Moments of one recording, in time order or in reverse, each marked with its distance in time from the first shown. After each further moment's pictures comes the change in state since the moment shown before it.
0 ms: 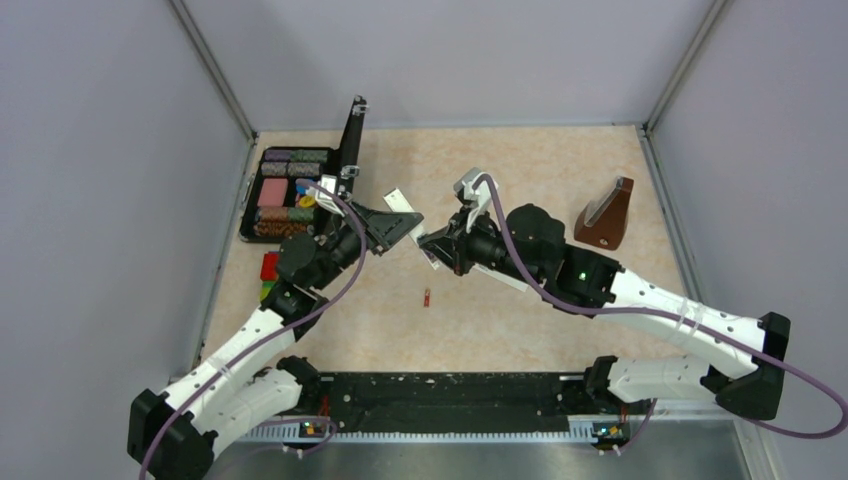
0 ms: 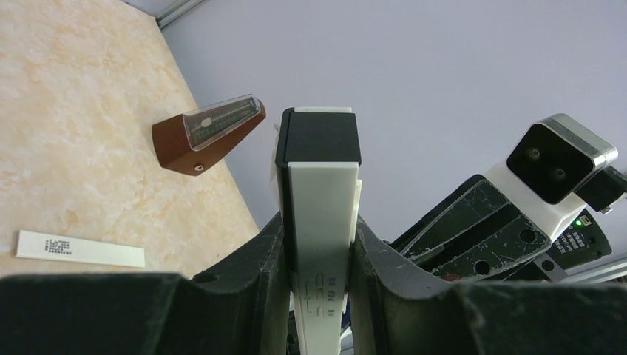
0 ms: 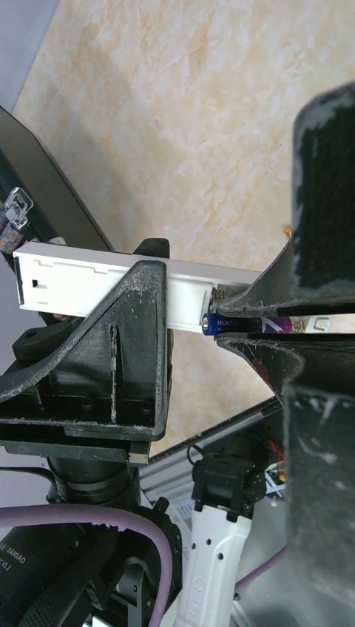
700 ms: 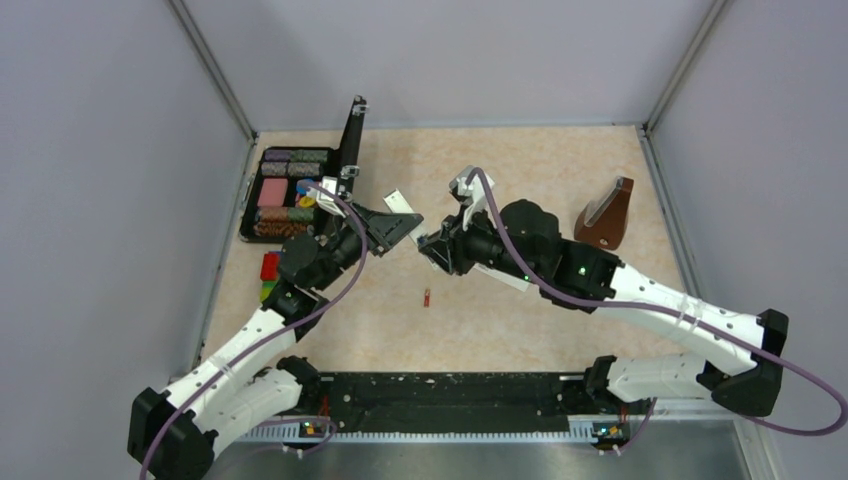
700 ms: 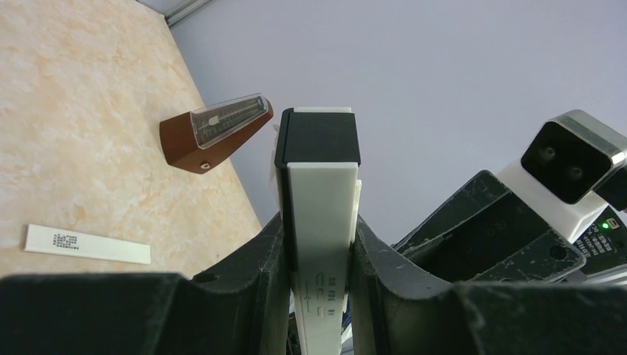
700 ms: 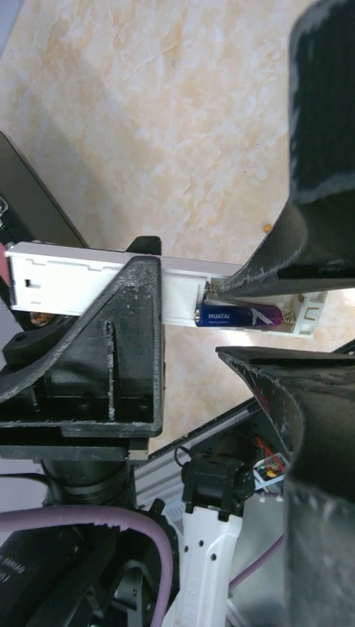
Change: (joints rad) left arm 0.001 0.008 -0.015 0.002 -0.010 -0.004; right arm 0.005 0.028 0.057 -0.105 0.015 0.029
